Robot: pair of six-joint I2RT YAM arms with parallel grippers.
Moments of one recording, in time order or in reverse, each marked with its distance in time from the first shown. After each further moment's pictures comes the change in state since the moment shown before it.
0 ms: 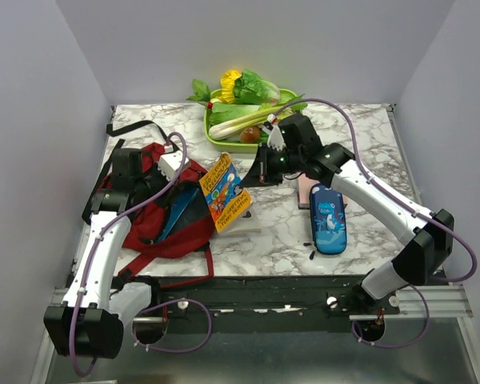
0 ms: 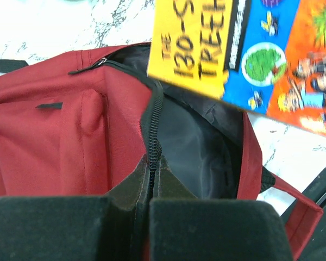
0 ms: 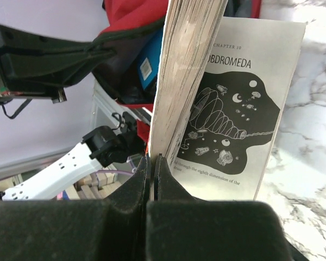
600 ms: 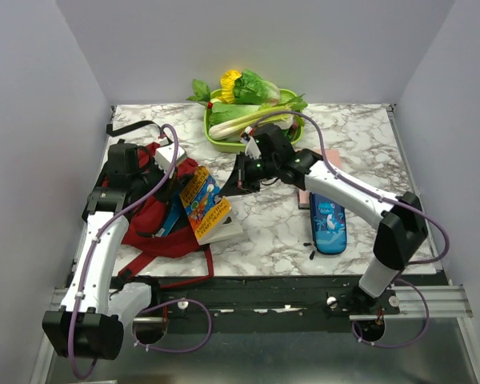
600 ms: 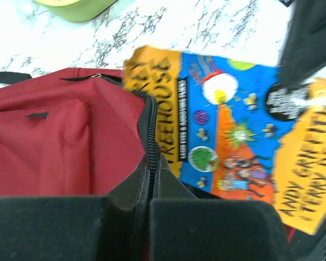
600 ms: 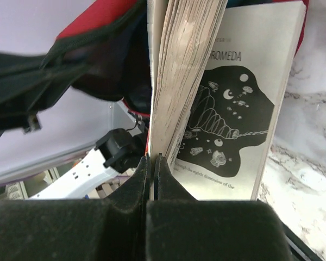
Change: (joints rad) left arm -0.001 0.000 0.060 0.011 0.027 -0.112; right arm 0.094 0.140 -0.011 0.146 -0.053 0.144
